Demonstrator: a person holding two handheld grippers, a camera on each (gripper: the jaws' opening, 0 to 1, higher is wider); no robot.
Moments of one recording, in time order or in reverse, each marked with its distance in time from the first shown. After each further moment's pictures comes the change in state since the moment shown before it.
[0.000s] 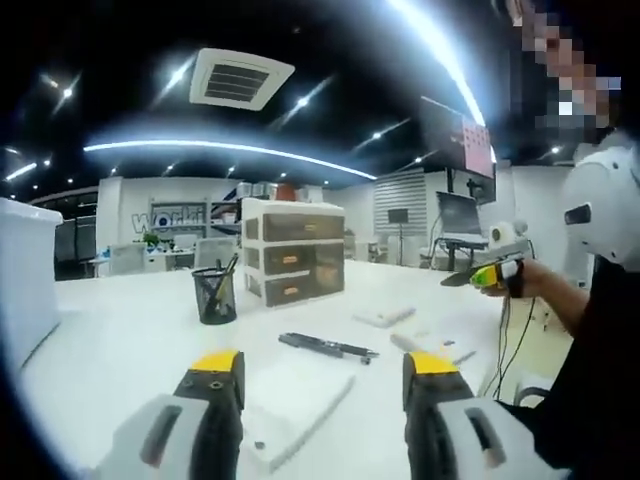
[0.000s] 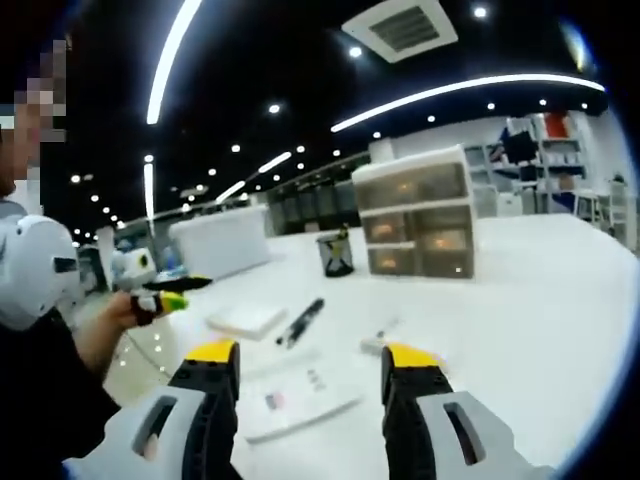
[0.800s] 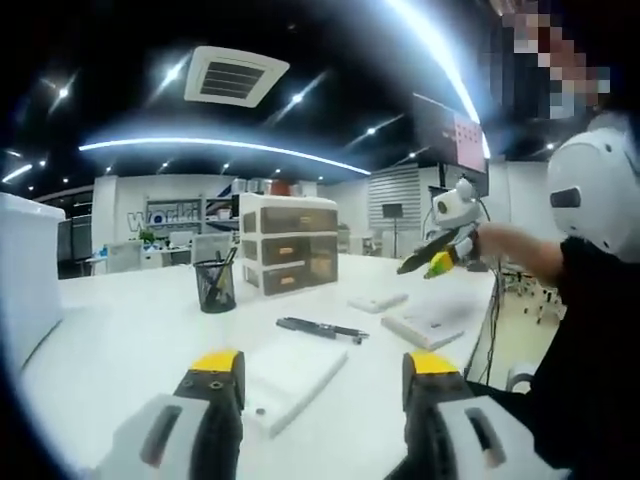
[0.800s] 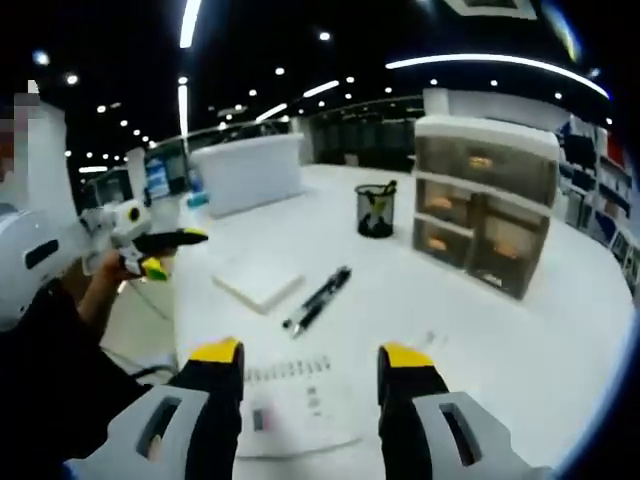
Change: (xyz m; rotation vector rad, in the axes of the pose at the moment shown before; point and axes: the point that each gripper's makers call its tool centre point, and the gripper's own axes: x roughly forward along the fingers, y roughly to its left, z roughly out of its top) left arm -0.024 -0.006 -0.011 0.016 0.023 -0.026; right arm 0.067 0.008 0.000 -0.163 0.365 0.138
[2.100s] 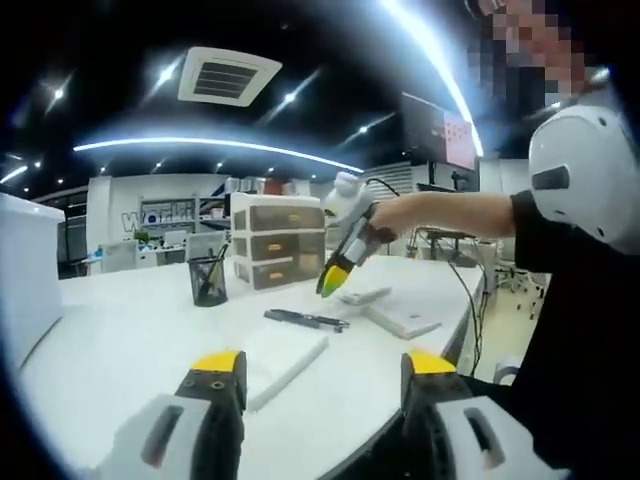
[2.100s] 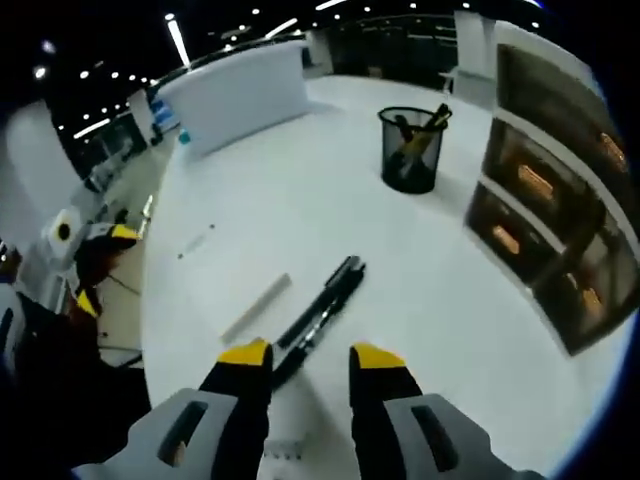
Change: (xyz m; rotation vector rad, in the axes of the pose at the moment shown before) left arm -0.023 -0.022 -0.009 0.007 0.009 -0.028; right arm 0.121 -0.012 0.009 0.036 0.411 0.100
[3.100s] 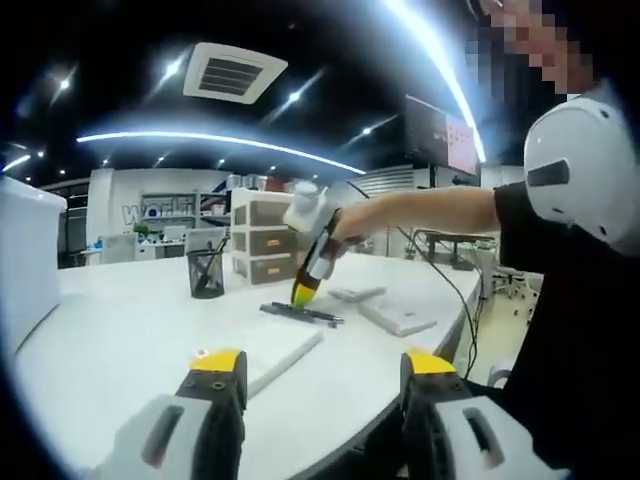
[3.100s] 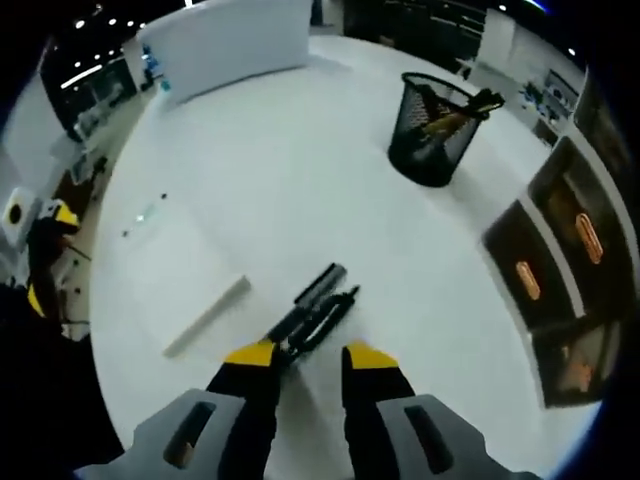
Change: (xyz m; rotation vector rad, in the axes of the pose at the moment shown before) left arm -0.007 -0.005 -0.008 -0.034 -0.001 -0.006; right arm 0.044 -0.018 0.001 -0.128 0.195 -0.107
